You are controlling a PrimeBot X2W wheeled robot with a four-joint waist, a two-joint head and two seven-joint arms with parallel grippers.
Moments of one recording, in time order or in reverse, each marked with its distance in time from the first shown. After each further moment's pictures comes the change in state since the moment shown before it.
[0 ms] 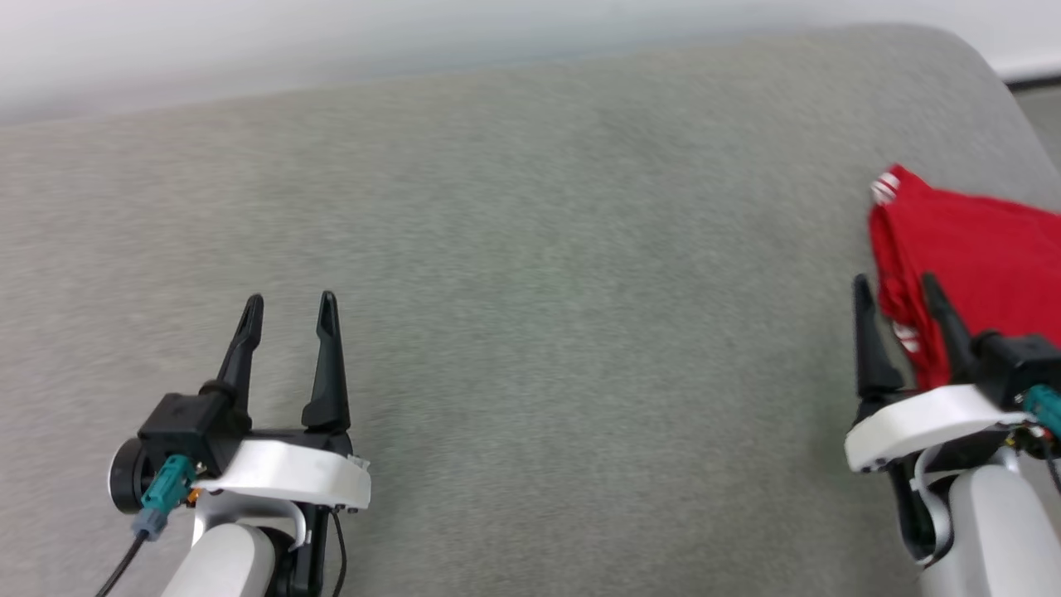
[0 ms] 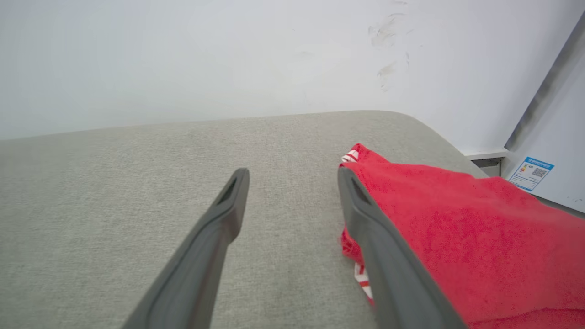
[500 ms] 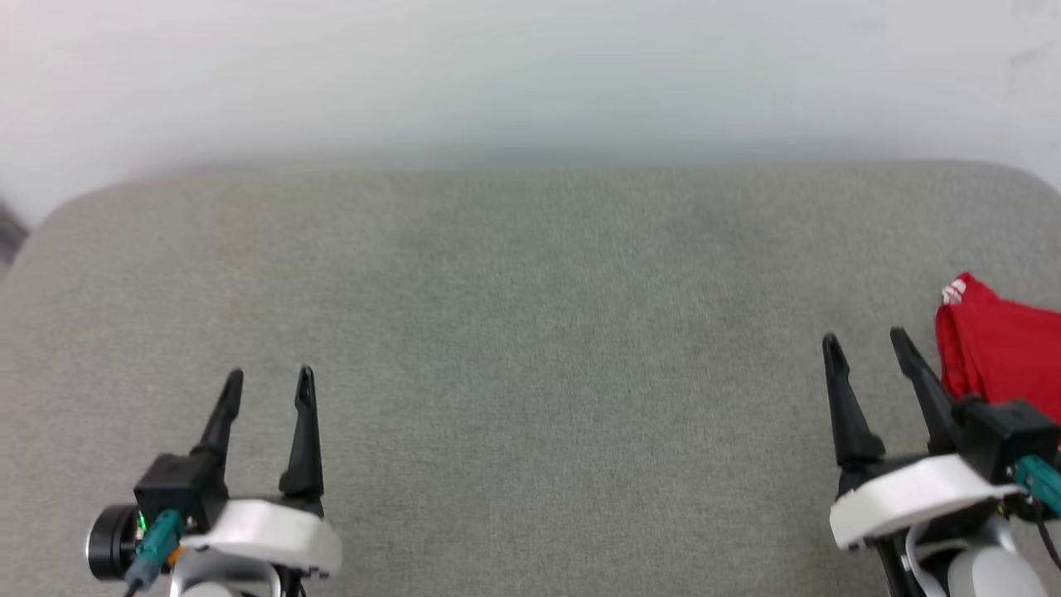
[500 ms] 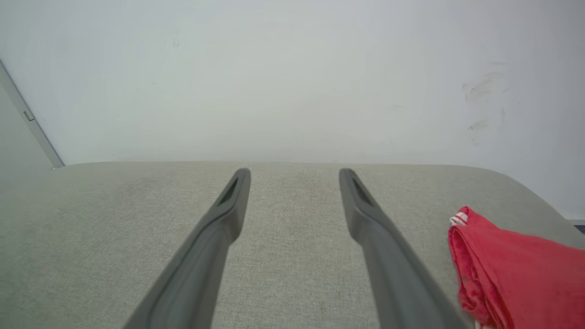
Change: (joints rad) left arm 0.112 0.025 0.042 0.064 0.031 -0.029 -0.011; right arm 0.221 0.024 0.079 -0.312 0.038 0.000 0.124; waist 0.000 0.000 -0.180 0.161
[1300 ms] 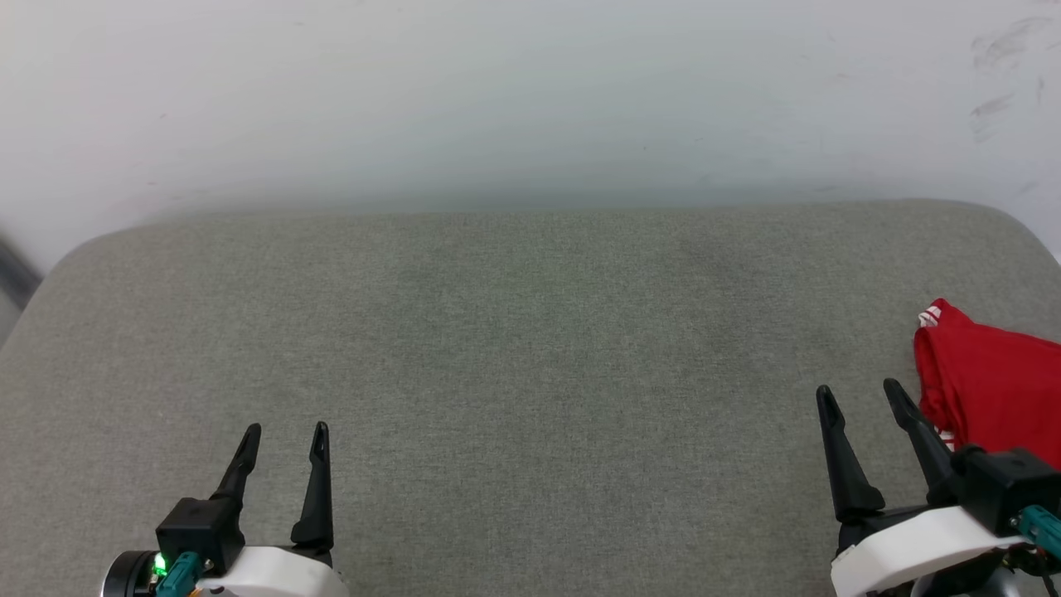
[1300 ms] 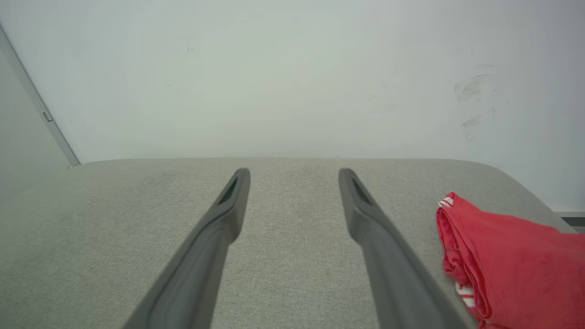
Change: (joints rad) left arm 0.089 -0.006 -0.014 0.025 0.013 -0.017 -0.002; right arm 0.156 0.005 0.017 -0.156 0.016 0.000 0.086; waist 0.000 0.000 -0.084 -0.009
